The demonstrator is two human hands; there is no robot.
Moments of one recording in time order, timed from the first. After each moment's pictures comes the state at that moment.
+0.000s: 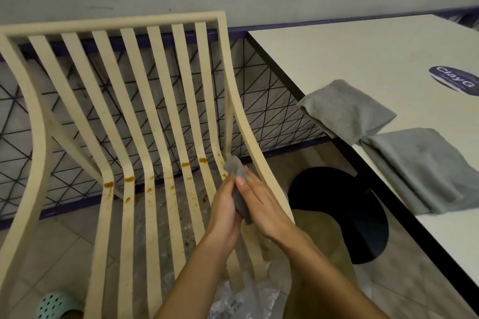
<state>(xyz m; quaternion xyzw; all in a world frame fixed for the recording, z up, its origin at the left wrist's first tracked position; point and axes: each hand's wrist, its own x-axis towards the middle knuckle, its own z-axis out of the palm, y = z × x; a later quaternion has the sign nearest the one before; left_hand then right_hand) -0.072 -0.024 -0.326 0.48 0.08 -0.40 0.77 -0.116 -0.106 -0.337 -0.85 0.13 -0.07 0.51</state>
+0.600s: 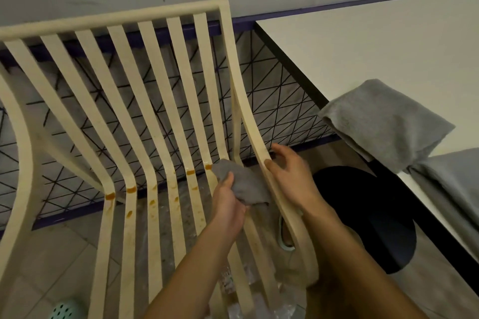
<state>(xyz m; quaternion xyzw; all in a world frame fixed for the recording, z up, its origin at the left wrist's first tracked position) 0.002 -0.070 -0.367 0.44 0.25 -0.34 0.79 -0.051 -0.188 -0.333 -0.84 0.27 -0.13 0.45</state>
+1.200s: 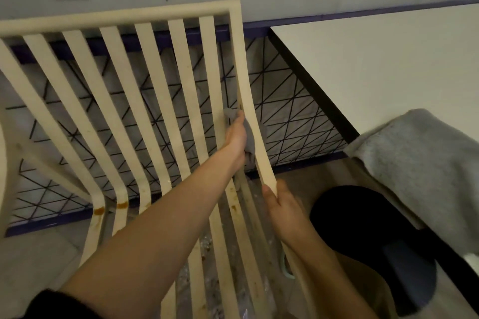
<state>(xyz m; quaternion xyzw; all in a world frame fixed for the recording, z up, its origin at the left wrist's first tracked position) 0.161 -0.176 -0.348 0.61 0.12 -0.33 0.71 -0.017 -0.192 -0.378 -0.82 0.33 0.00 0.47</state>
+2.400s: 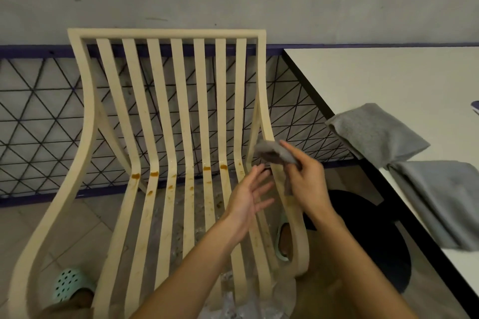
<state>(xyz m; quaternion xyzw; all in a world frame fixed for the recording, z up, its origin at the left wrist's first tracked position) -0.050 -0.024 -0.323 0.53 -0.02 -0.37 0.76 -0.092 -0.161 -0.302 -0.83 0.15 -0.23 0.49</state>
